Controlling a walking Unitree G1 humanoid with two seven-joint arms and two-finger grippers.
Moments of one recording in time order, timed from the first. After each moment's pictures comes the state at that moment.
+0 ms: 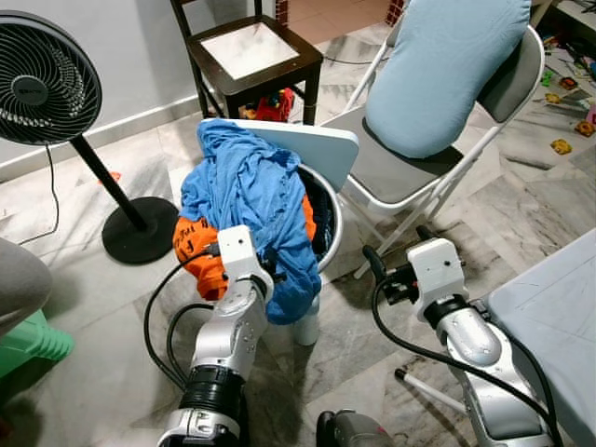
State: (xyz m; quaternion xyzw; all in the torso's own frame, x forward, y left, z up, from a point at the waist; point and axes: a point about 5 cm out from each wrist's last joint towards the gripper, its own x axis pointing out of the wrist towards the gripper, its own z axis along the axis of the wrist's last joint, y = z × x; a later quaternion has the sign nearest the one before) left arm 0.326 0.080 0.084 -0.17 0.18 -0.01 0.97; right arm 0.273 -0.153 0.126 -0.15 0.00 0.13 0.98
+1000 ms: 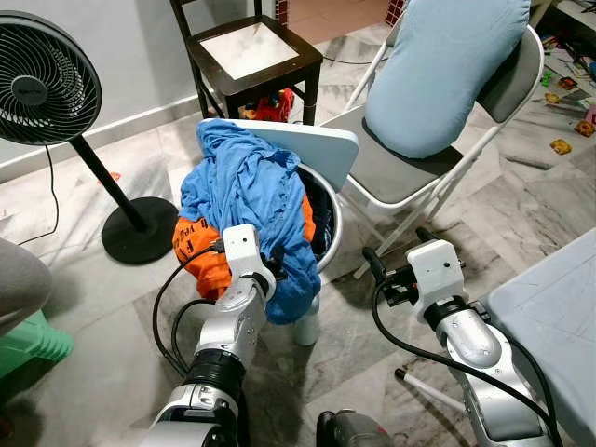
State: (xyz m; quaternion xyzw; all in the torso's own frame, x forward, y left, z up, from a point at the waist) left arm 0.337 0.077 0.073 -0.17 0.18 -0.04 0.97; right arm 0.272 -0.154 0.125 -0.15 0.00 0.13 0.98
